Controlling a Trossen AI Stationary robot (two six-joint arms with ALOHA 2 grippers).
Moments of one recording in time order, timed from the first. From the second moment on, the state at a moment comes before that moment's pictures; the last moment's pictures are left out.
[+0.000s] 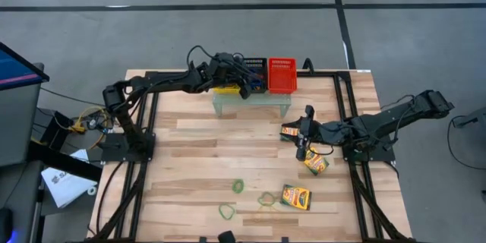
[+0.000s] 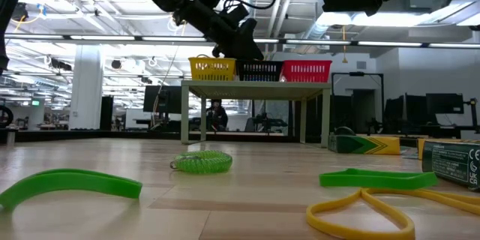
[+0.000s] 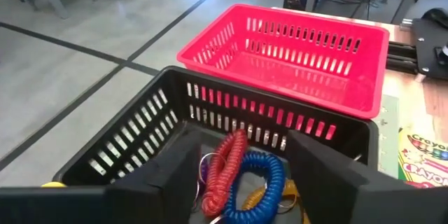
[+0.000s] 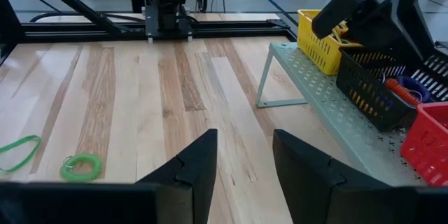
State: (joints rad) left arm 0.44 1.75 1.27 0.07 -0.07 0.07; right arm 0.30 0.99 0.67 -0.10 0.56 0.13
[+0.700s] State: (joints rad) left arm 0.05 1.41 1.21 -0.20 -0.08 0.13; right arm 0.31 0.99 0.67 -0.10 0.56 0.13
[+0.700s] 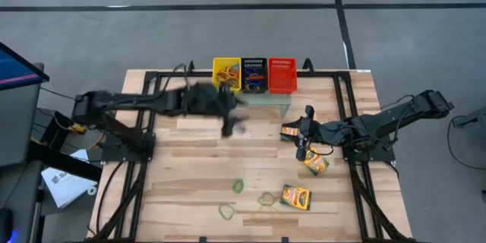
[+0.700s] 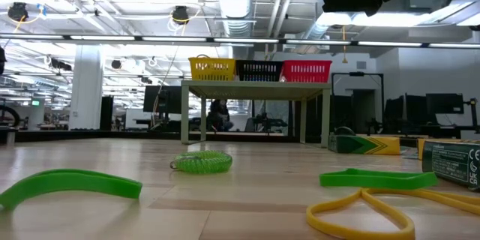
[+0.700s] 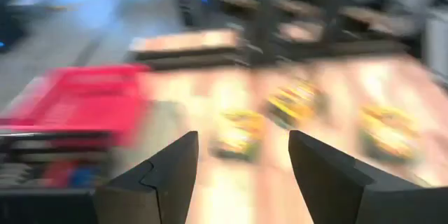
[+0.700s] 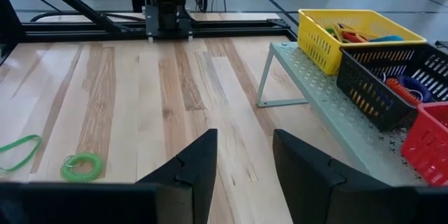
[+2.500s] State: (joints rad) left arm -0.42 1.74 0.74 0.30 -0.30 -0.27; right arm 0.30 0.99 0.67 -0.14 0.55 0.16
